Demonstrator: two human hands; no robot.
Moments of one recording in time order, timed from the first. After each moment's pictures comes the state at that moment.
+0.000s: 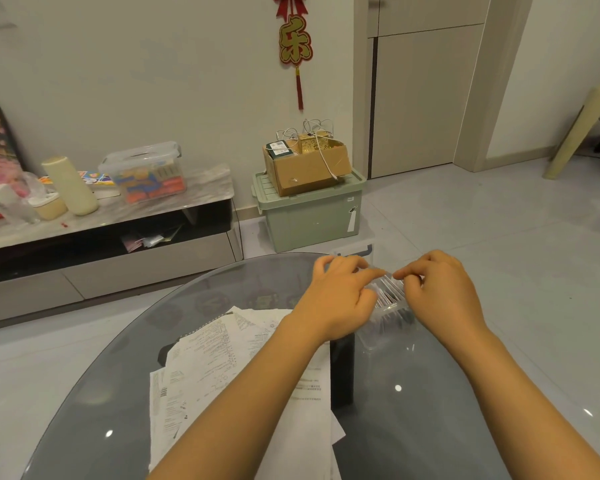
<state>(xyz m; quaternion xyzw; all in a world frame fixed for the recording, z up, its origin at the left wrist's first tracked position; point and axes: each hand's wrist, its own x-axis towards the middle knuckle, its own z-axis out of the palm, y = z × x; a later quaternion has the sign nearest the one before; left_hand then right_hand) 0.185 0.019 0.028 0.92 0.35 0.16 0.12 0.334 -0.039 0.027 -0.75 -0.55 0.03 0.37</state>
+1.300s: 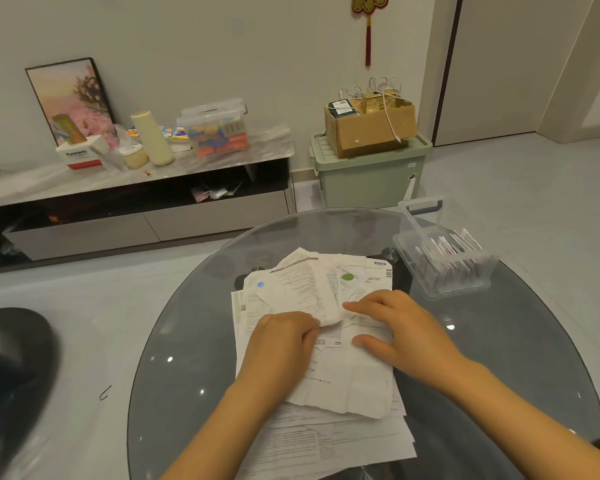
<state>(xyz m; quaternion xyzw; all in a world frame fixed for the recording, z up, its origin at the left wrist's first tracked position) 0.022 -0.096 -0.019 0.79 0.57 0.19 0.10 0.227 -0.095 -0.034 -0.53 -0.80 0.14 0.24</state>
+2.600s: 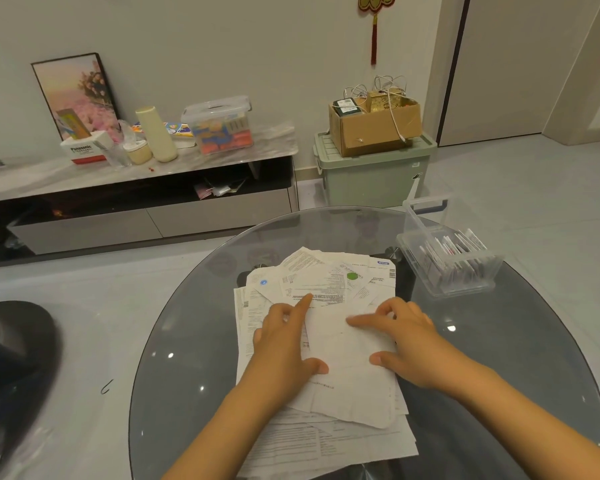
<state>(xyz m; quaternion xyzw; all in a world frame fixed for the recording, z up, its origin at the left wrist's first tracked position) 0.019 -0.100 -0.033 0.72 0.63 0.13 0.25 0.229 -0.100 -0.034 -0.57 -0.78 0.22 0.10</state>
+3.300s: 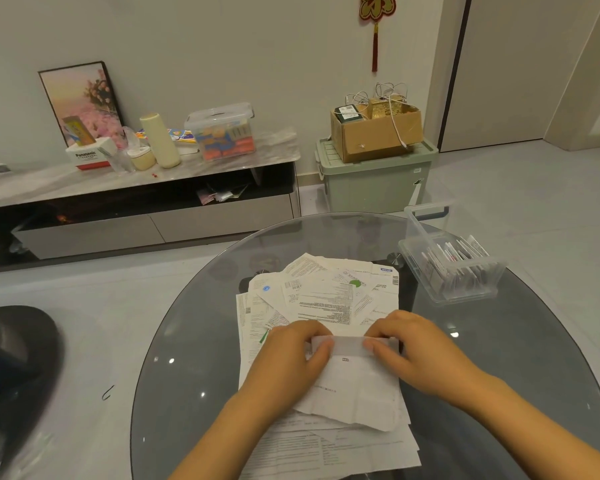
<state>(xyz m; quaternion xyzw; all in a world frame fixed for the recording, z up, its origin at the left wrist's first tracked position) 0.020 -0.101 -0.026 0.77 0.55 0.23 0.25 0.231 -0.103 -0.028 -0.53 -0.80 0.20 0.21</state>
